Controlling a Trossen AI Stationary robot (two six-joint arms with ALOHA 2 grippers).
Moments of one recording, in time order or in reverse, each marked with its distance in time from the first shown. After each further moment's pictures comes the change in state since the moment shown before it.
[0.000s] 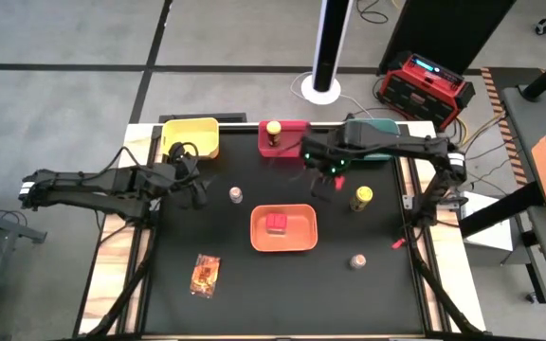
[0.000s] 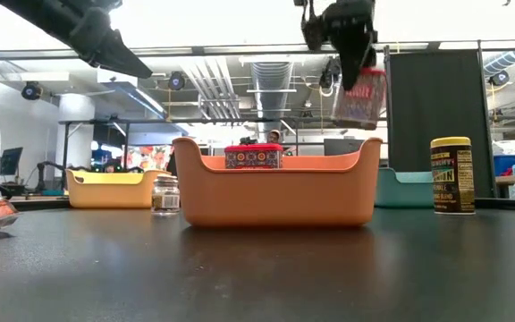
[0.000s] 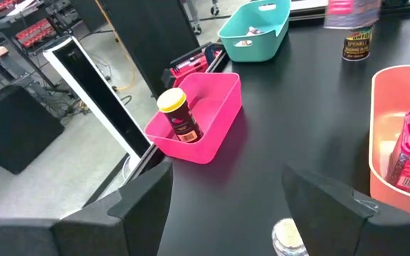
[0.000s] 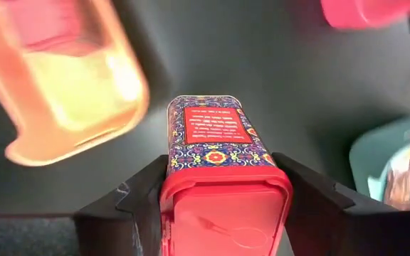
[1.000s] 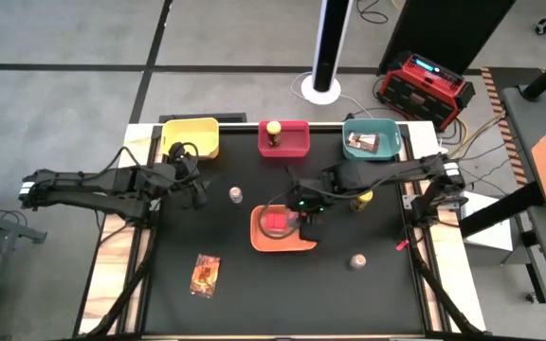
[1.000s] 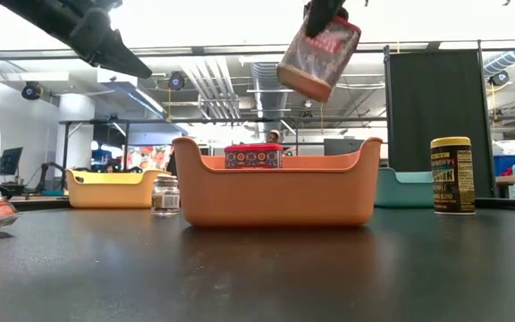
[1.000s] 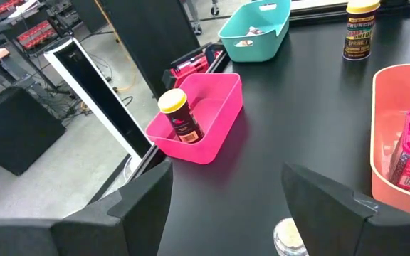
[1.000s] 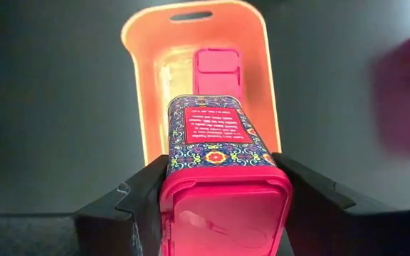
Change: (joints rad) left arm 0.000 0.000 0.000 0.000 -0.002 0.008; right arm 0.291 0.055 0.046 0.248 0.006 0.001
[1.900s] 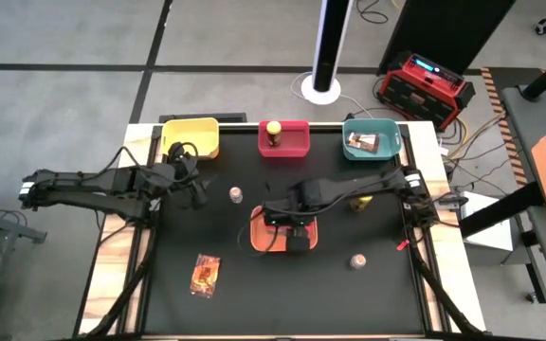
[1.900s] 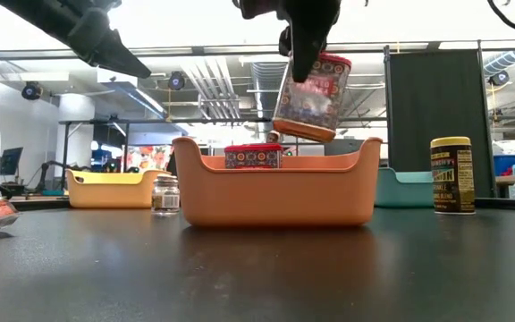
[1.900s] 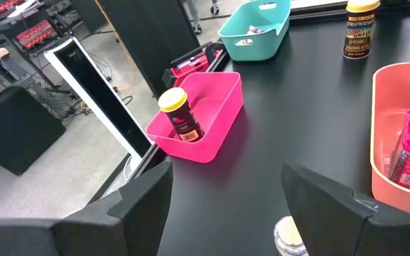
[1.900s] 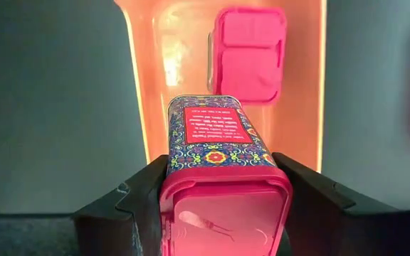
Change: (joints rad) left arm 0.000 -0.007 0.000 -0.009 0.000 0.000; right arm 0.039 0.290 0.254 -0.204 -0.006 0.013
